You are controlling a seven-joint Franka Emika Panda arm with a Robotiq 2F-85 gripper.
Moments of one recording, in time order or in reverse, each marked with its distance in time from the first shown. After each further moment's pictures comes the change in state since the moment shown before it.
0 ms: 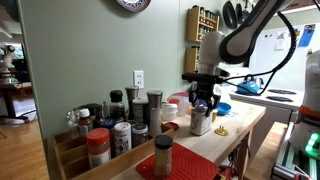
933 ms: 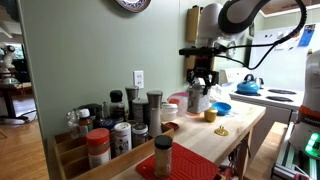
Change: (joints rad) arm 0.001 -0.199 -0.016 0.110 0.007 -0.287 0.030
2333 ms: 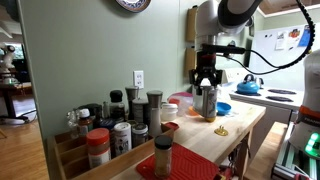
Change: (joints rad) arm 0.076 0.013 -0.028 0.052 0.019 -0.178 -1.040
